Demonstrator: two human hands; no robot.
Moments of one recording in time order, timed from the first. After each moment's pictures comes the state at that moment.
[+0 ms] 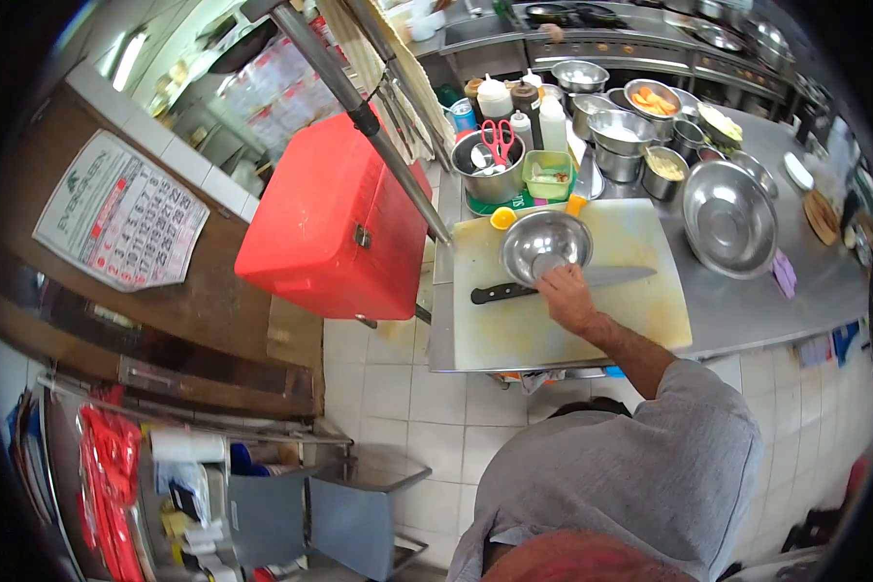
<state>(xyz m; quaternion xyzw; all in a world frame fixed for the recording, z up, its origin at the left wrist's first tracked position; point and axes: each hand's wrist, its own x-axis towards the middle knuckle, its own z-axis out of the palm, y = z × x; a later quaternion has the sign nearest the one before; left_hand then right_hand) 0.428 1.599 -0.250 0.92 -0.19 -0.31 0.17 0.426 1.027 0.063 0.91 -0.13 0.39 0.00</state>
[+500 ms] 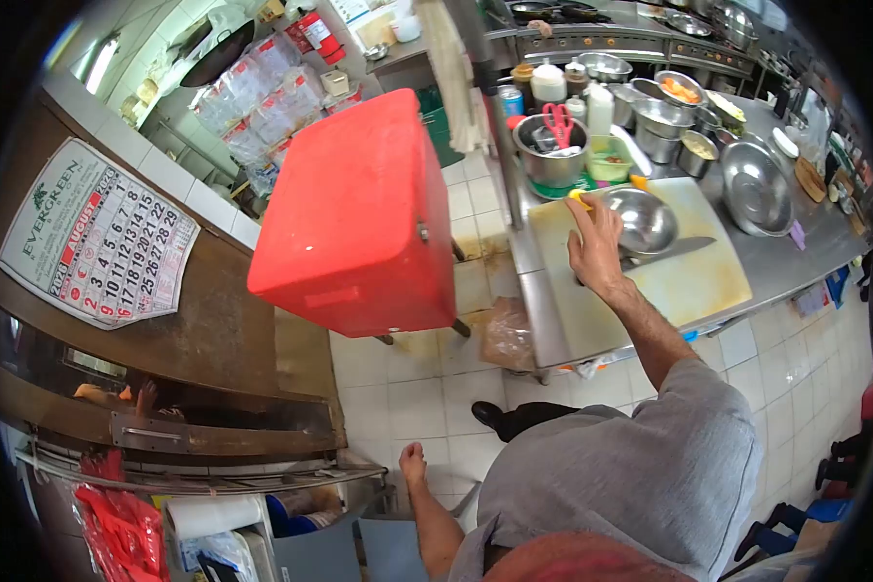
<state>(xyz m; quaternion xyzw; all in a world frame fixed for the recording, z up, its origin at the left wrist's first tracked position) 0.874 1.554 -0.156 0.82 0.01 -0.30 0.48 0.608 1.106 0.140 0.82 -0.38 0.44 -0.01</state>
